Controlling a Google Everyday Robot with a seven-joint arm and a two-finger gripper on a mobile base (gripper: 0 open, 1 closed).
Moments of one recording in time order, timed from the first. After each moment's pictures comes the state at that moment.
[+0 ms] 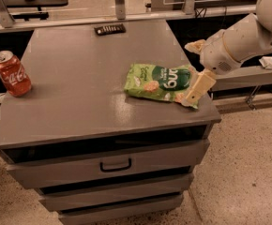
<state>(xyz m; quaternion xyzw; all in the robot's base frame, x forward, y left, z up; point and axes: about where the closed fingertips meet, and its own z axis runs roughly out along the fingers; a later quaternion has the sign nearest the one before) 0.591 -0.145 0.885 -0.63 0.69 0.07 0.34</state>
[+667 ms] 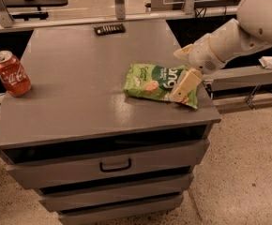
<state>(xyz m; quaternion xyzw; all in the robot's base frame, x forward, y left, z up) 0.622 -0.124 0.859 -0.62 0.70 0.12 0.33</state>
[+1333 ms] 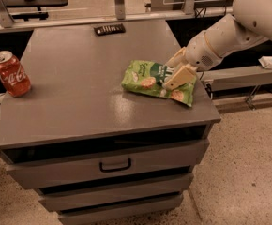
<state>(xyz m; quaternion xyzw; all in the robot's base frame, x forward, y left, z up) 0.621 -0.110 0.862 -0.62 0.71 0.16 0.31</state>
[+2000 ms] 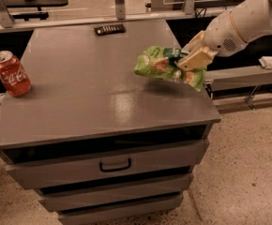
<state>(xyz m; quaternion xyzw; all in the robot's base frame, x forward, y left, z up) 0.609 -0.140 0.923 -0.60 0.71 0.14 0.35</state>
